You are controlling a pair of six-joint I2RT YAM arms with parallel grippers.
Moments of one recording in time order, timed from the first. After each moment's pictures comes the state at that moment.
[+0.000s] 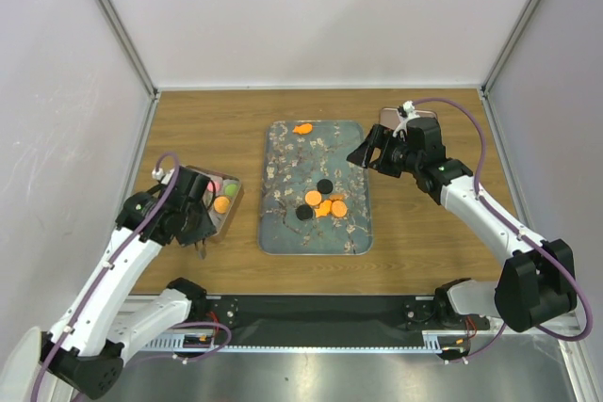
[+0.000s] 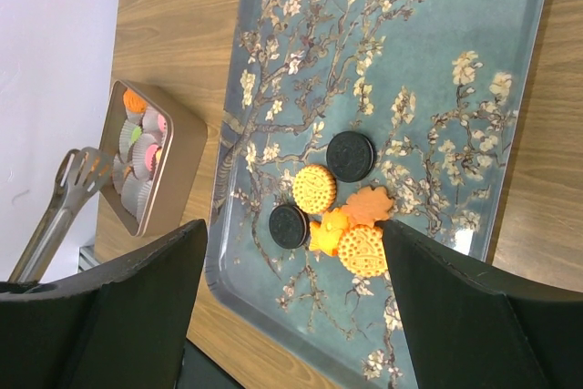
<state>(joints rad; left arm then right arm) -0.44 0.88 1.03 -1.34 -0.27 -0.81 0.36 1.29 0.96 -0.20 -0.32 0.62</state>
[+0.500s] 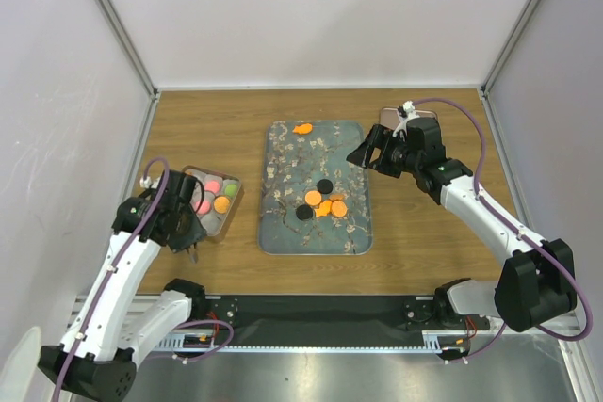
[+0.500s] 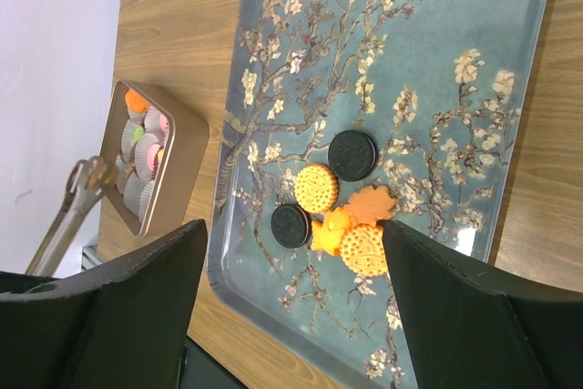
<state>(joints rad) -0.26 0.84 0.97 -1.35 -0.25 -0.75 0.36 1.29 0.96 -0.20 -0.32 0.63</state>
